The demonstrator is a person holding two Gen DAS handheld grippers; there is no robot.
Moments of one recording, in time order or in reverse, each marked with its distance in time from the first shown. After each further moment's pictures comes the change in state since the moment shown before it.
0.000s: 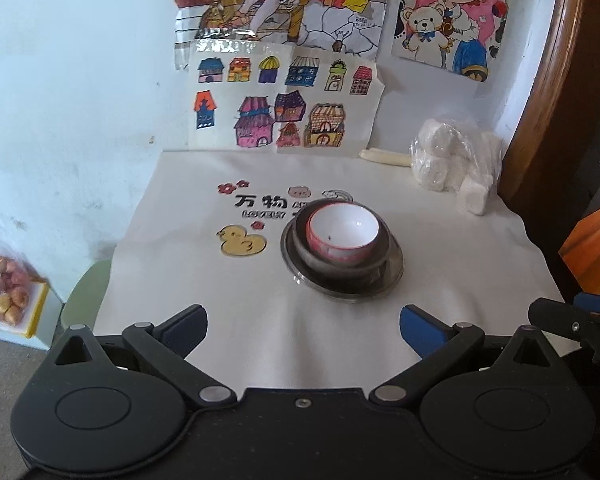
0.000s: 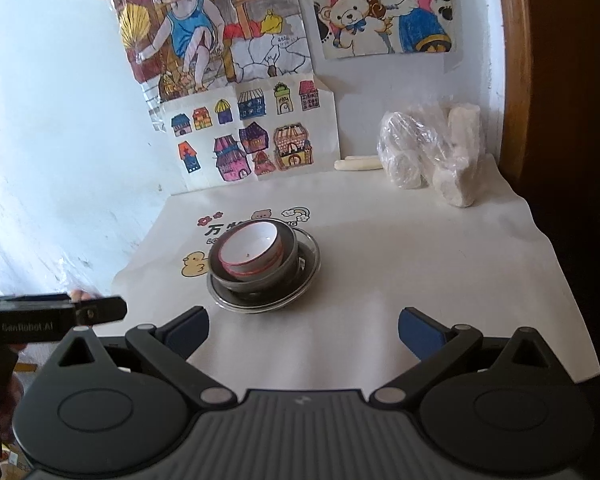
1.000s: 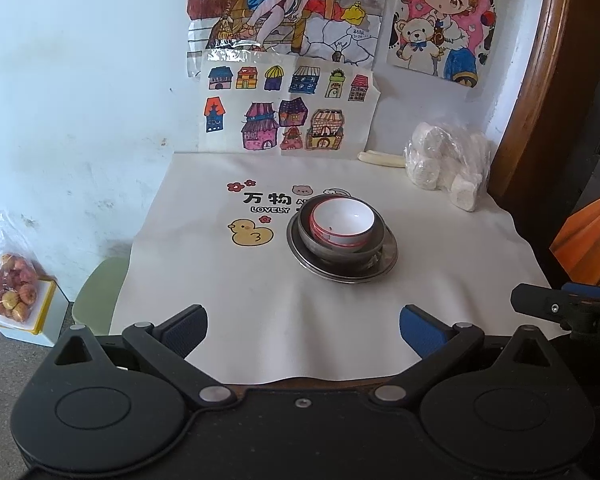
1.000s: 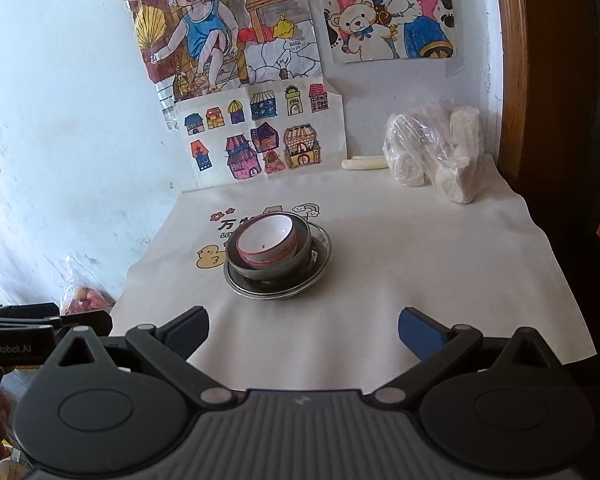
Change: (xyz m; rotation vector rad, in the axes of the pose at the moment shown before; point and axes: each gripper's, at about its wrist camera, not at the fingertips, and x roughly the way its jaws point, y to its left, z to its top) left arm -0.039 0.009 -0.021 0.004 -0.020 -0.007; right arm -0.022 0.013 -0.013 -0.014 -0.003 0.003
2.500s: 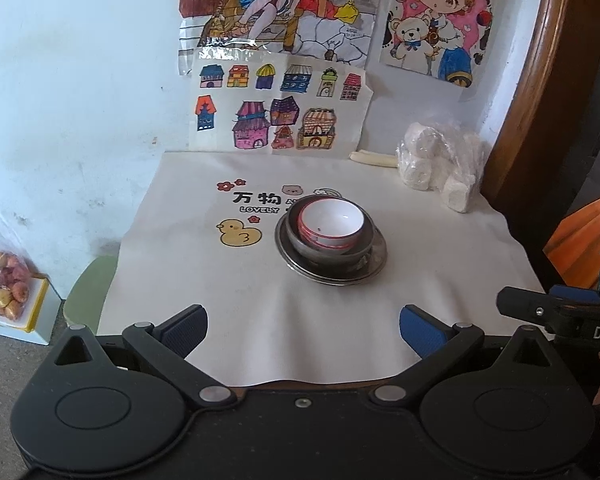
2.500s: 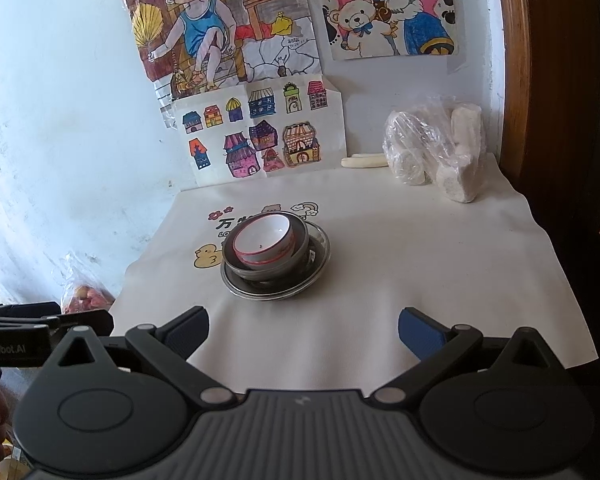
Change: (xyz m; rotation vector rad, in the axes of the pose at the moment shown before) left arm 0.003 -0.006 0.004 -0.004 0.007 -0.014; right arm 0.006 -0.001 0.005 0.003 0.010 0.001
